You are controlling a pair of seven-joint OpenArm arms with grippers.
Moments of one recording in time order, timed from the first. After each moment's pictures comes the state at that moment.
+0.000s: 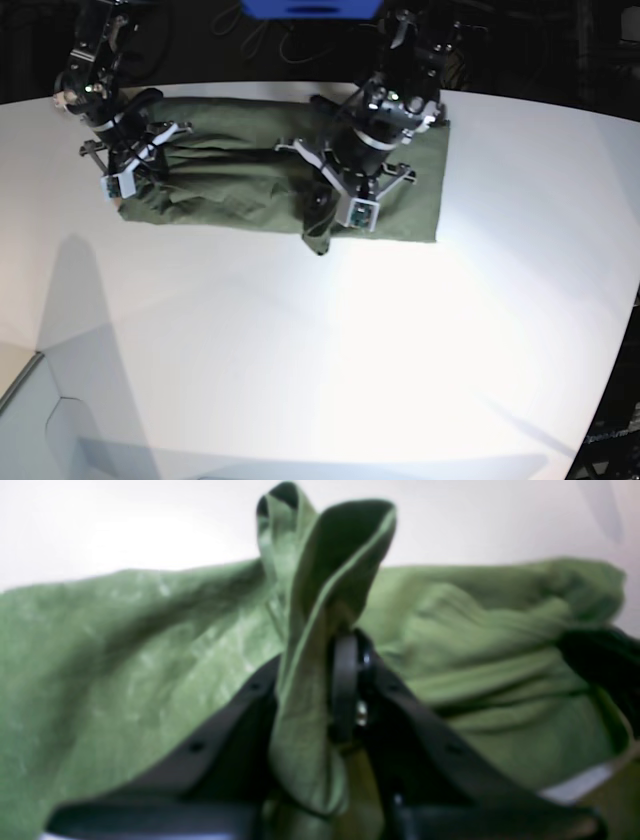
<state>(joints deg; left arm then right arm) 15.0 2.1 19.0 102.2 -7.7 -1.0 34.8 -17.1 1.5 25.6 92.8 7.2 34.9 -32.7</state>
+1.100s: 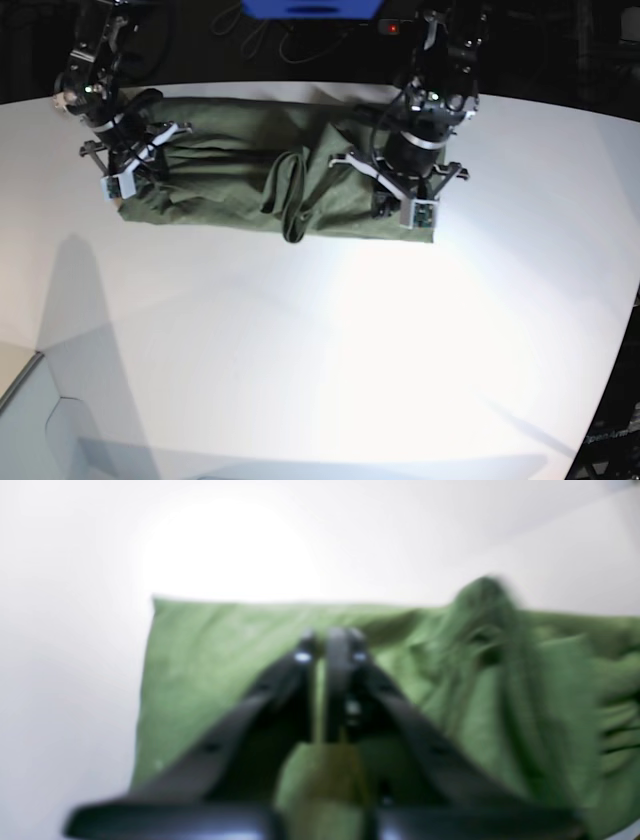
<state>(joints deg) 17.2 0.6 9.0 102.5 -7.9 -1.0 29.1 -16.9 1.5 25.6 92.8 7.3 34.9 -32.9</state>
